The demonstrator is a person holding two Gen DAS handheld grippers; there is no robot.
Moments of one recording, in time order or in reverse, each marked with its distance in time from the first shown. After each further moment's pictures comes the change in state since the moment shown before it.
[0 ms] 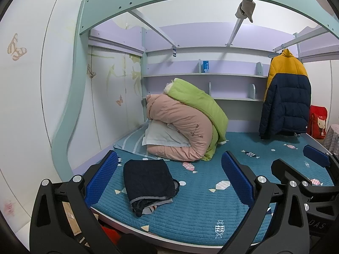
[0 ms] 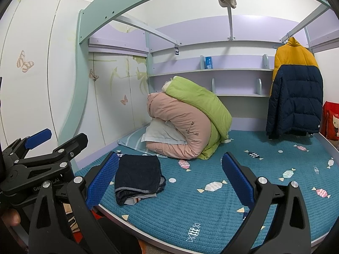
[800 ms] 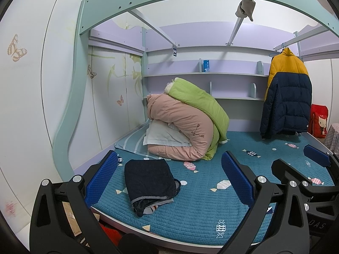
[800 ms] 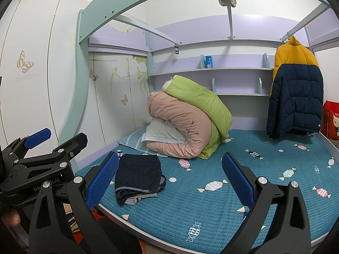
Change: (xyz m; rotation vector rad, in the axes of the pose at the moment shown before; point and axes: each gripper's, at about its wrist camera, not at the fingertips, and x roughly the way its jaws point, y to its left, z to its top) left arm 0.000 -0.002 0.000 0.000 0.001 0.002; right arm 0.002 0.003 0.000 0.003 0.004 0.000
